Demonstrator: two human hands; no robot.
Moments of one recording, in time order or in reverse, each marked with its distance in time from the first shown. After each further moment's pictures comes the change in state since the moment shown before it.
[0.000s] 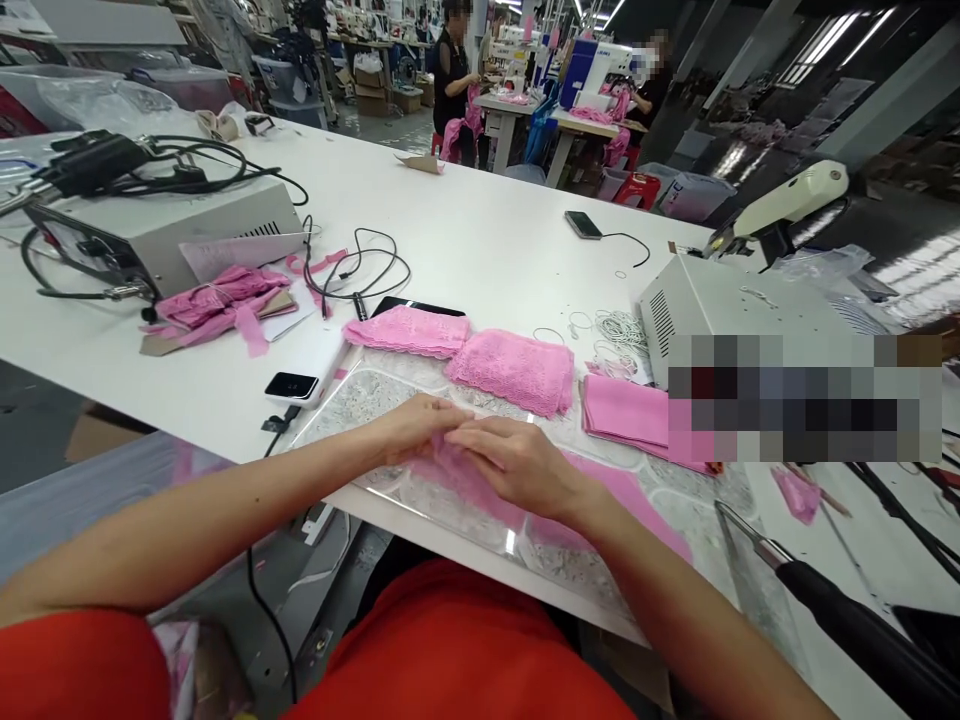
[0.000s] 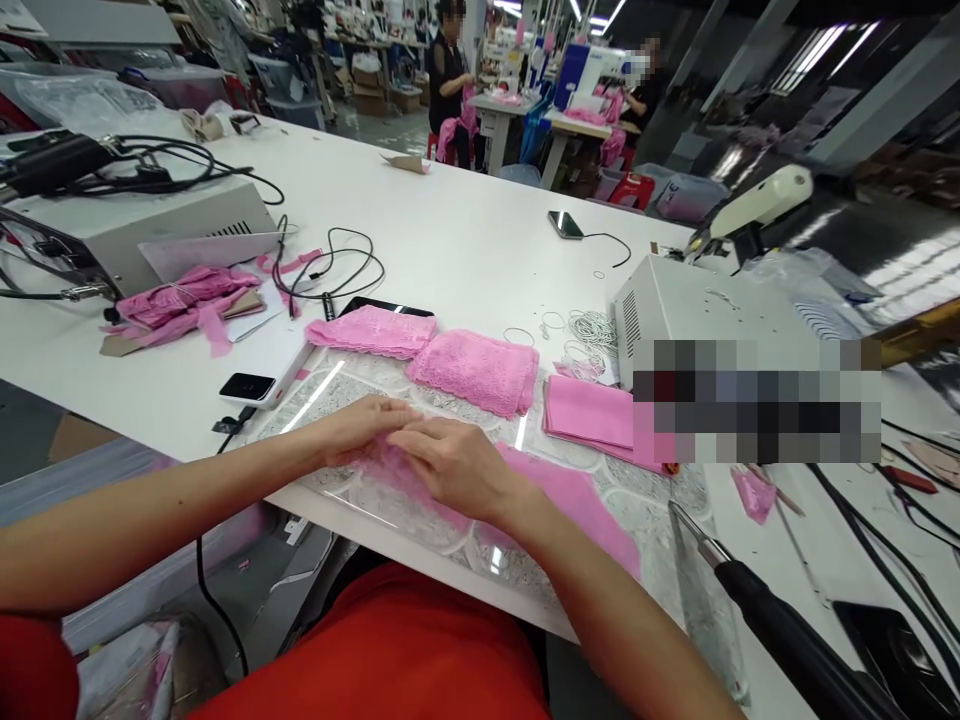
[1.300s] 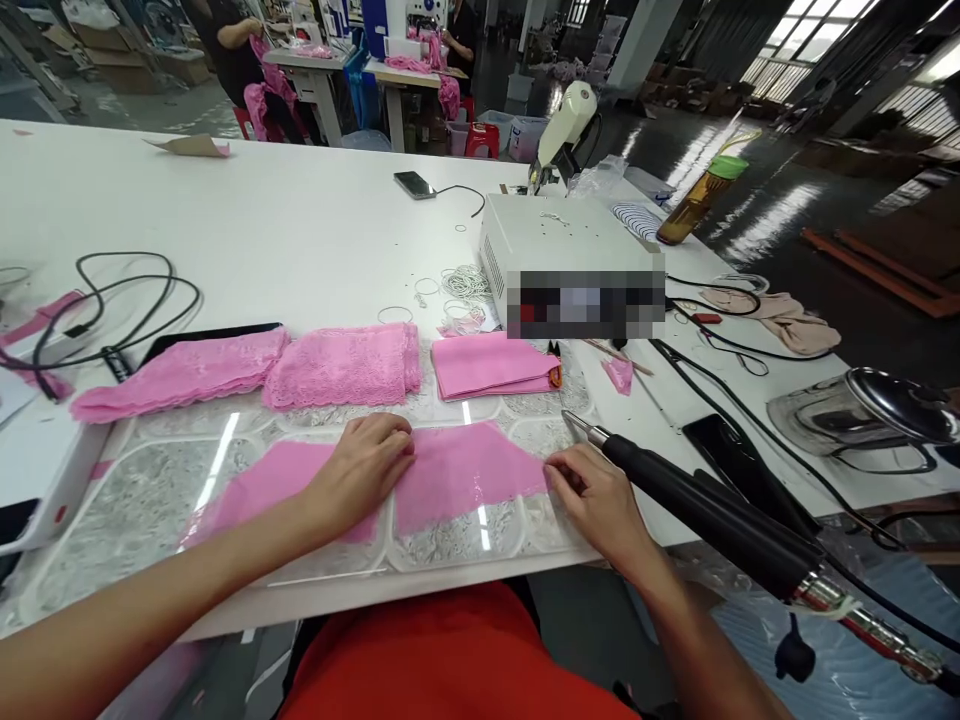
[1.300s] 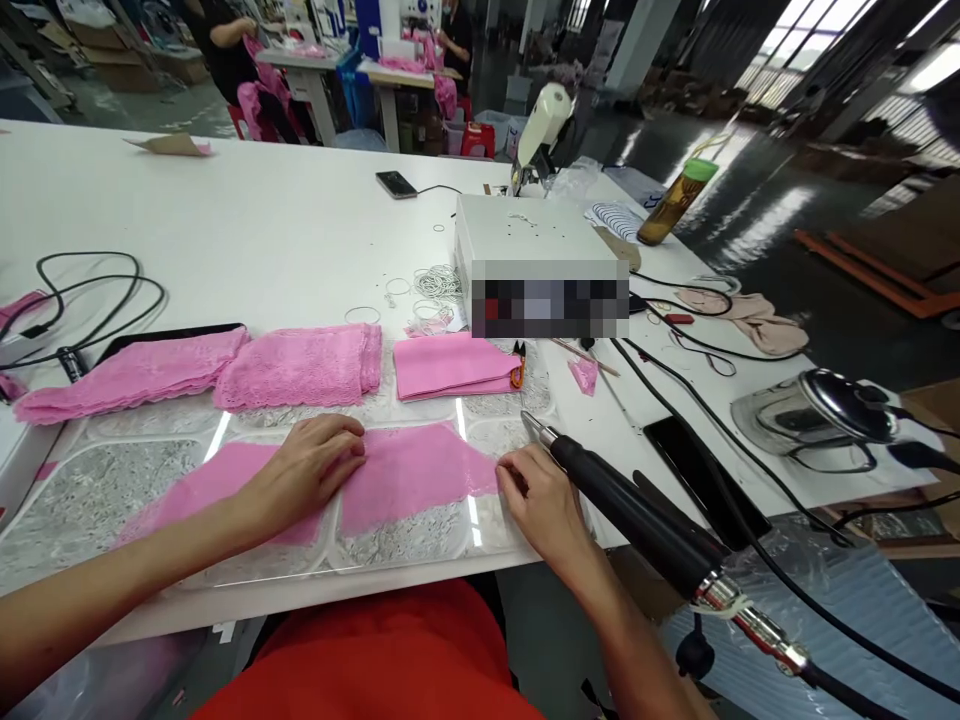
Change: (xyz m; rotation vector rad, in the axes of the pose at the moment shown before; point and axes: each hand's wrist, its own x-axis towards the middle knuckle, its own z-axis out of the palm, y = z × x) left_hand 0.055 -0.001 0.086 1.173 0.023 0.973; right_hand -0.225 -0.013 -0.073 -0.422 0.341 0.875
